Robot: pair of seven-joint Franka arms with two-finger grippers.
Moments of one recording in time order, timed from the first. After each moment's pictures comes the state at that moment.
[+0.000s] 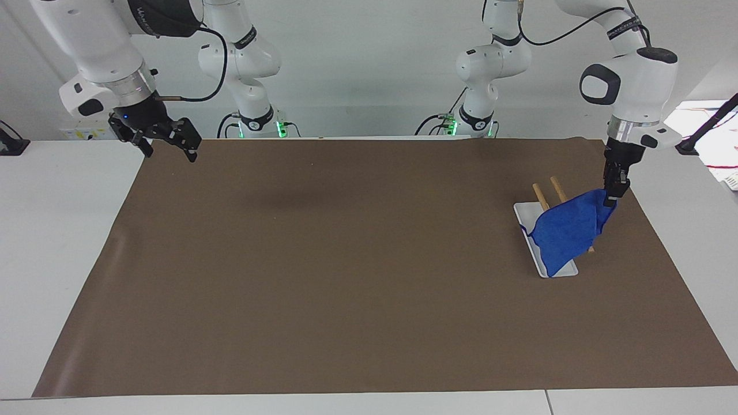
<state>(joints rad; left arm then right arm) 0.16 -0.21 0.07 -2.33 -0.01 2.51 -0.88 0.02 -0.04 -0.05 -1.62 -0.02 1.54 0.13</state>
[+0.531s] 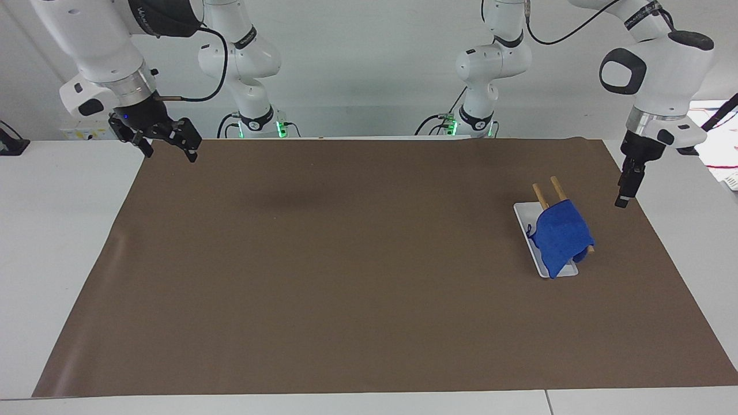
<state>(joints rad) 0.11 -0.14 0.05 -2.08 -0.01 2.26 -0.60 0.02 -0.04 -0.04 -1.62 -0.02 1.54 0.13</state>
